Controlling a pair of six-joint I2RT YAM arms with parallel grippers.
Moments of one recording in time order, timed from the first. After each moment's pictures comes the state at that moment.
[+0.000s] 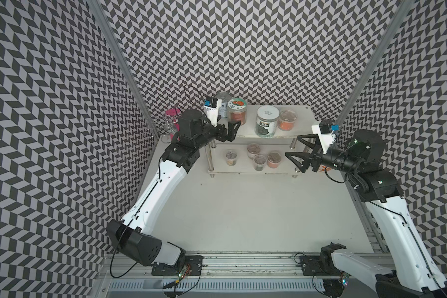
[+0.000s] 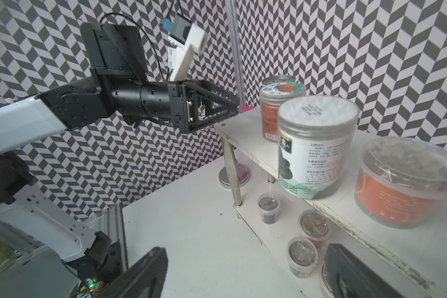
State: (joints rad) left arm -0.43 1.49 1.66 -0.32 0.21 -0.13; right arm 0.20 1.08 1.43 -0.56 -0.74 -0.05
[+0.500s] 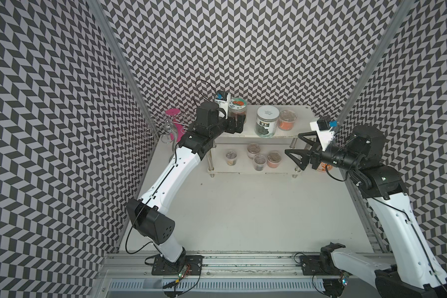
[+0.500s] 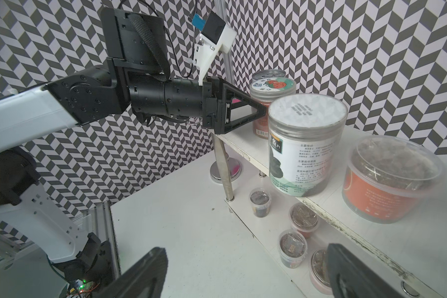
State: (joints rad) left arm -0.48 1.67 1.85 -0.39 0.02 -0.13; right arm 0.23 1.11 1.50 -0.65 -0.67 -0.09
